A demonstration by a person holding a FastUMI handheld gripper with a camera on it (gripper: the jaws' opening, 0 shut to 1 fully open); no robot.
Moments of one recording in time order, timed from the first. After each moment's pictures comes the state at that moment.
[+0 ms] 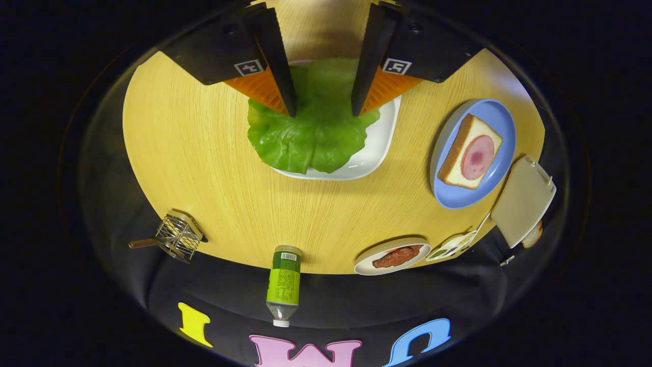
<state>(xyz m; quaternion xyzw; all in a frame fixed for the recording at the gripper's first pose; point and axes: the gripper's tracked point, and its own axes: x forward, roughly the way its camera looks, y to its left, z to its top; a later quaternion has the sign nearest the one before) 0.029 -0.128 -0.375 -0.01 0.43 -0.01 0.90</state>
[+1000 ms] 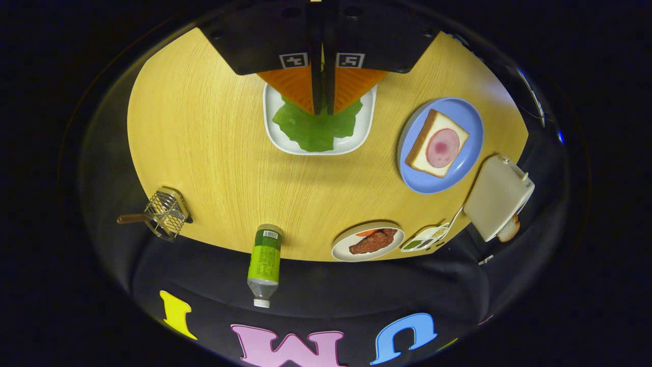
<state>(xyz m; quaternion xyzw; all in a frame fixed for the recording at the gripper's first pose) 0.028 -0.115 -0.316 -0.01 0.43 0.04 0.90</state>
